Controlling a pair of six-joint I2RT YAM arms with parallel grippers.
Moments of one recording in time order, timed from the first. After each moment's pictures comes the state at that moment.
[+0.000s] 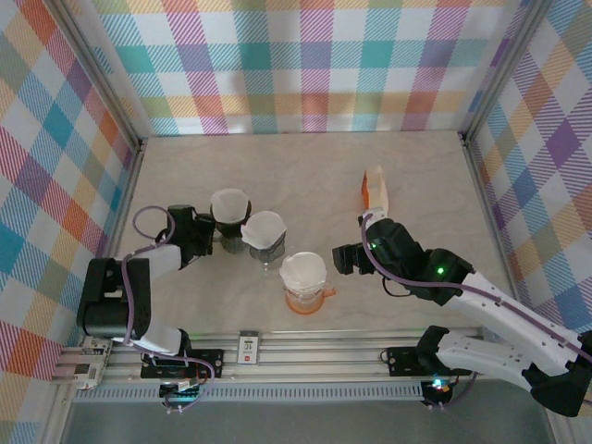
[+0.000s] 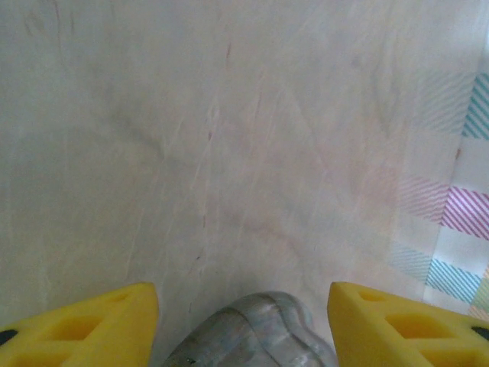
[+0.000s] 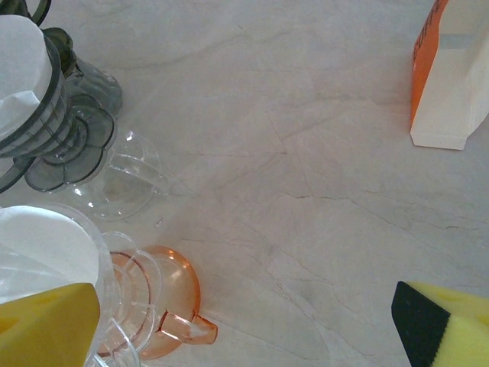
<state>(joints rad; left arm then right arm) -0.03 1.51 0.58 0.15 0.17 -1.40 0.88 0.92 0.94 -0.78 0.27 0.47</state>
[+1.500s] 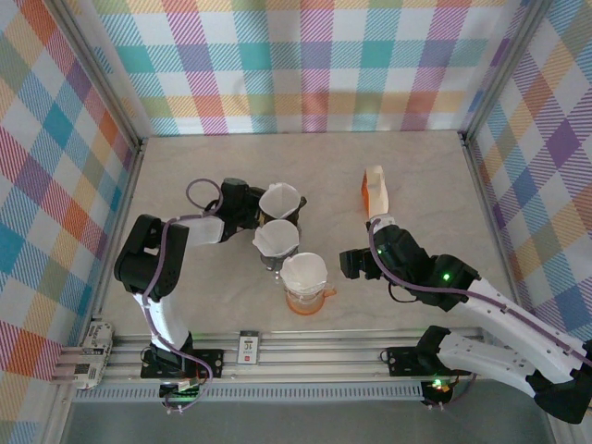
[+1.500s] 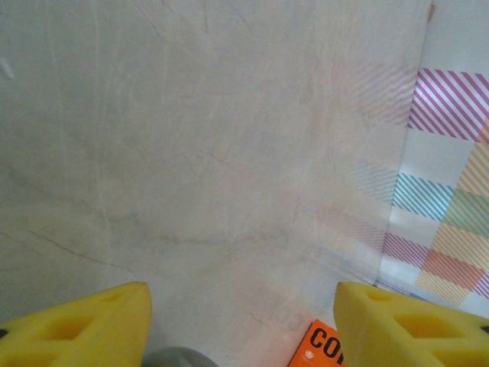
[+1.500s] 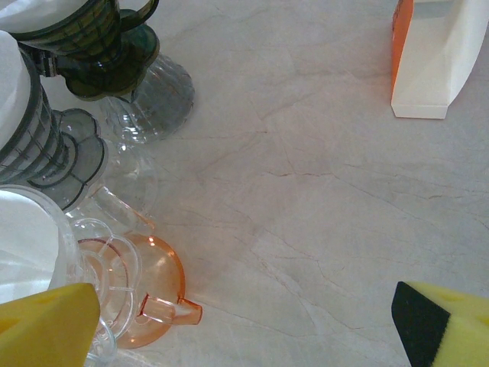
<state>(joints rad) -0.30 1.83 0.95 0.19 0.12 -1.54 0.88 0.86 0.89 -0.82 0.29 0.51</state>
